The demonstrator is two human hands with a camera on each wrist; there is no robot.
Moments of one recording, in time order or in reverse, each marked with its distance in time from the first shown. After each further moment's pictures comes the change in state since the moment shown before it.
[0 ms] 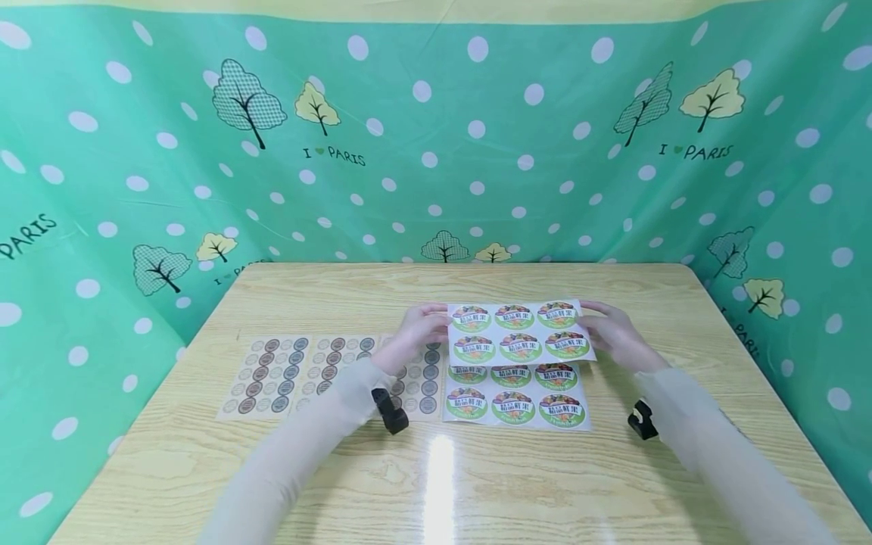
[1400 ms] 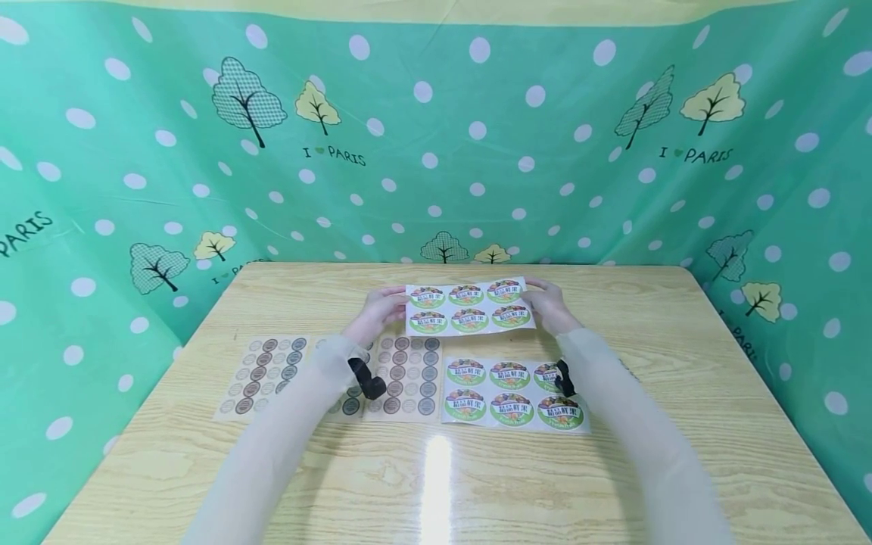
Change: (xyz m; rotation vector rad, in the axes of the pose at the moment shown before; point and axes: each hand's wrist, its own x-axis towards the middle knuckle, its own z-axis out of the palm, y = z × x) left_hand 0.049 0.011 -0.070 -0.051 0.179 -0.061; right_hand 0.079 -0.021 0.073 -0.020 0.120 -0.028
